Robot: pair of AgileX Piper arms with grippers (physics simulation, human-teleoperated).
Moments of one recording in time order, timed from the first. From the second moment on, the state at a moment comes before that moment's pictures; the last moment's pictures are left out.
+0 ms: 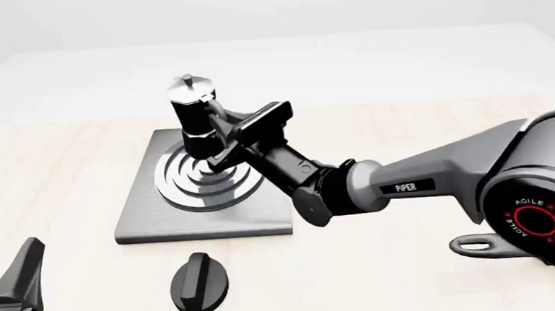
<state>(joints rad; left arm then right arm) 0.00 0.00 0.00 0.00 0.00 0.74 2.07 -1.18 -0.90 -0.05</state>
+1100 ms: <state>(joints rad) 0.00 0.00 0.00 0.00 0.00 0.72 2.19 -1.28 -0.84 -0.05</state>
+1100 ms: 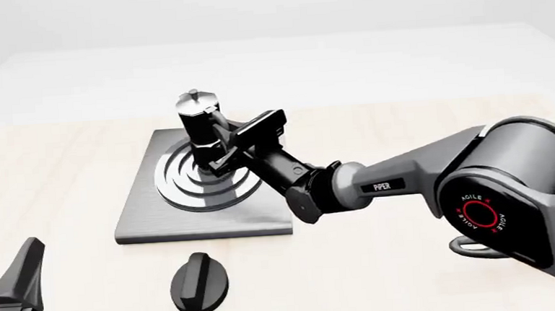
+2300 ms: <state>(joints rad) 0.00 0.00 0.00 0.00 0.00 0.70 2.18 -1.26 -0.82 -0.03</state>
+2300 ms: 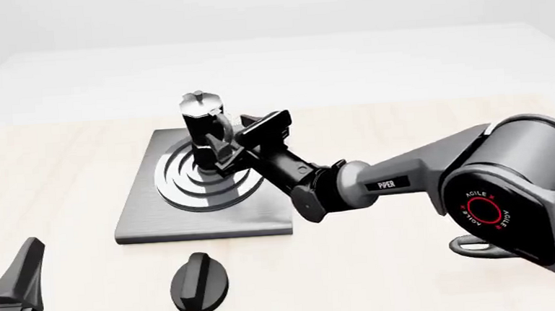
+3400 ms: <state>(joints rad) 0.00 0.00 0.00 0.00 0.00 0.69 1.97 -0.98 -0.87 -0.05</state>
